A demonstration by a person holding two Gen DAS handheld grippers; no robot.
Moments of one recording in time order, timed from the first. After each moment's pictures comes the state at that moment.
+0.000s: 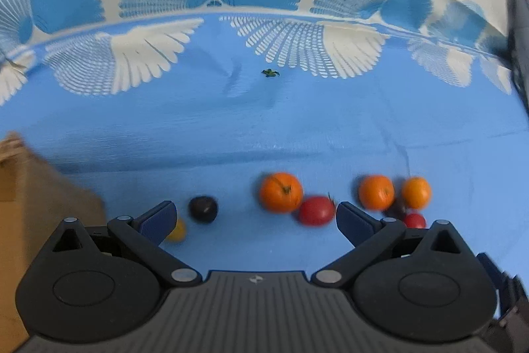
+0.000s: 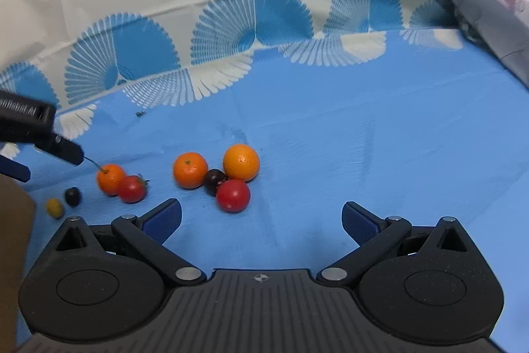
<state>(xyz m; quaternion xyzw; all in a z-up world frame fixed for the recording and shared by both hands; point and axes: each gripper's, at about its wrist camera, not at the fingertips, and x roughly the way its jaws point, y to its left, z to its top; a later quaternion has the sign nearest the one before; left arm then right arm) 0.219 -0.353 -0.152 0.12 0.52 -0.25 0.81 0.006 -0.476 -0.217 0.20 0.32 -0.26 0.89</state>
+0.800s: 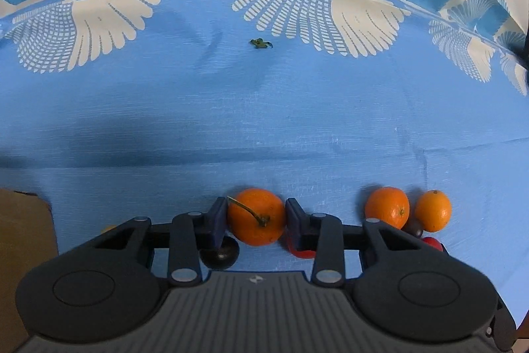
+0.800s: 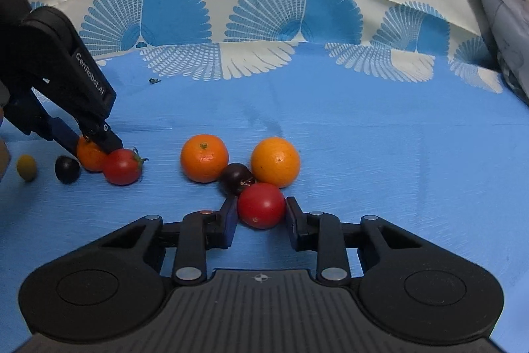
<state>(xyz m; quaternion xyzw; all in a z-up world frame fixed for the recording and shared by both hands) 0.243 -0.385 -0.196 0.11 0.56 -0.24 0.79 0.043 -0.464 -0.244 0.11 0.33 -0.23 0.91</state>
